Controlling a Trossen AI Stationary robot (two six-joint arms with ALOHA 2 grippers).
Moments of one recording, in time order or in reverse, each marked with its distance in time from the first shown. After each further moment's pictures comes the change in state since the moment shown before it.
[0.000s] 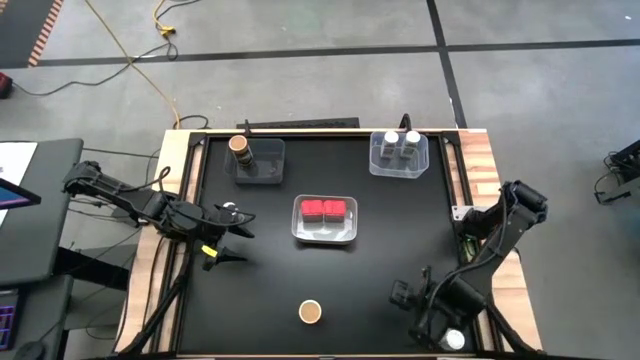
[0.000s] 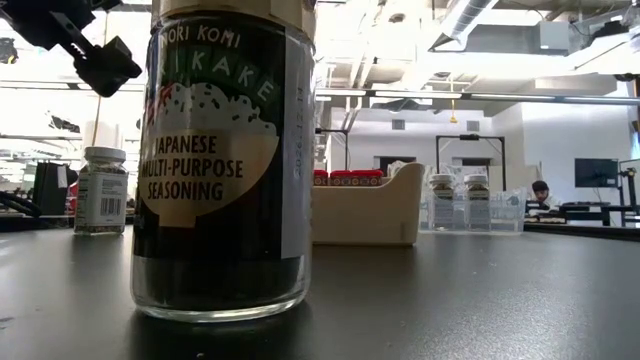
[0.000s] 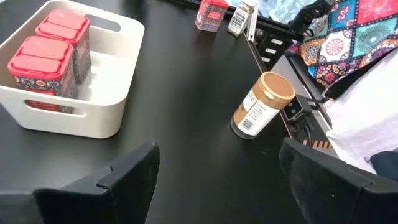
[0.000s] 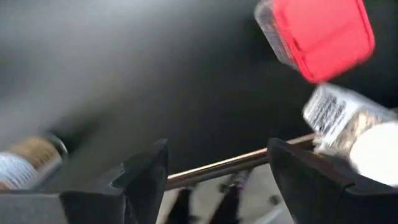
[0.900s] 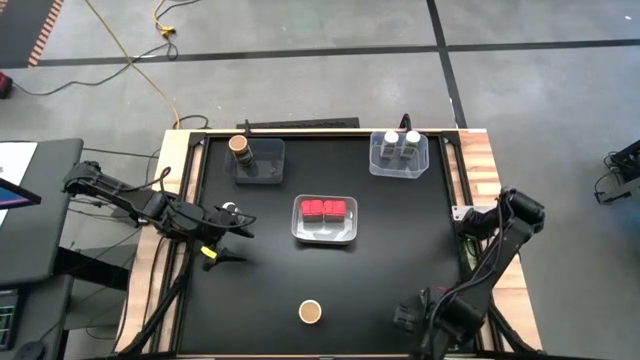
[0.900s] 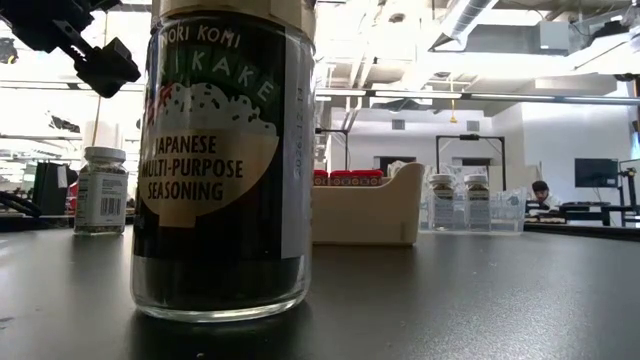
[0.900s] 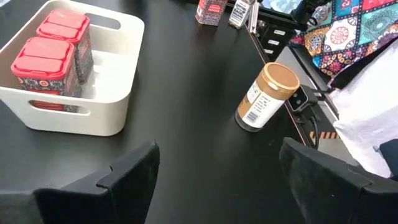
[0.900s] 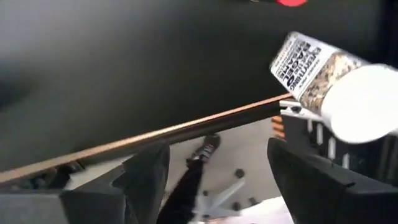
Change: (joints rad) left arm 0.000 0.000 0.000 -0.023 0.000 0.044; right arm 0.056 0.076 0.000 0.145 -0.148 -0.043
